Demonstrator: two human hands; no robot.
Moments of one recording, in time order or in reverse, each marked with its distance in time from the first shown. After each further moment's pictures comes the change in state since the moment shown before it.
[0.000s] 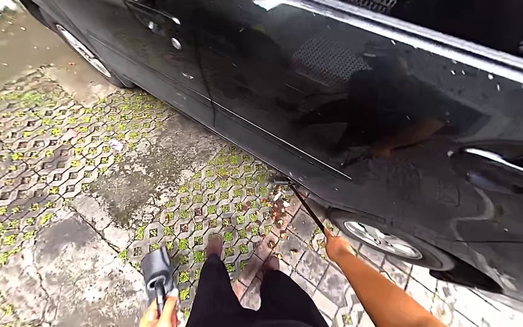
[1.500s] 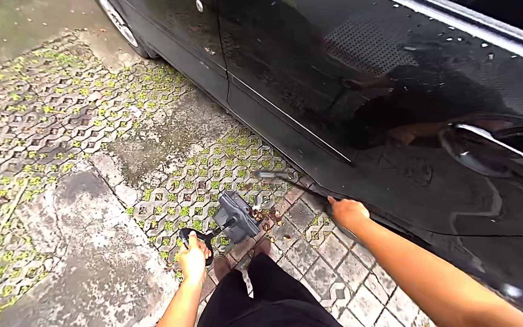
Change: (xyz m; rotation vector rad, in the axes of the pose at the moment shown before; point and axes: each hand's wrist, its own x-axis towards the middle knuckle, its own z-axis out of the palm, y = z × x) left_hand -0.021 -0.052 0.100 -0.428 0.285 -0.118; right_hand -0.075 0.028 -0.078 -0.333 0.273 -0.169
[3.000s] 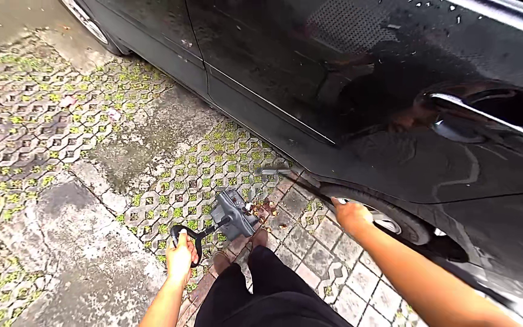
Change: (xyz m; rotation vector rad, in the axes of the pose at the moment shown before) left_hand 0.009 0.008 -0.022 0.180 -0.171 -0.074; right_hand -0.033 0.034 0.065 0.106 -0.023 0.135
